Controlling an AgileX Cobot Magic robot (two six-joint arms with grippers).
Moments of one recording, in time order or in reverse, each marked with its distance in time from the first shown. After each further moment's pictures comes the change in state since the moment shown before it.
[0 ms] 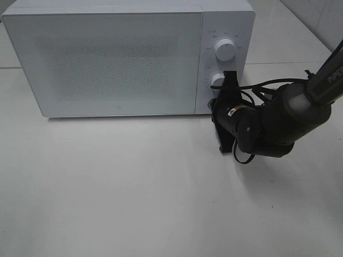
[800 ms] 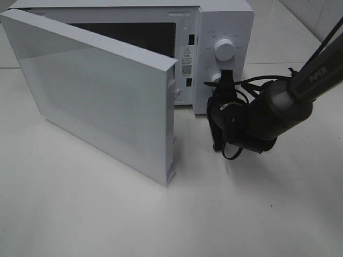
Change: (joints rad) left arm 0.000 0.000 0.000 0.000 0.000 0.000; right arm 0.026 0.048 -0.104 0.182 0.046 -0.080
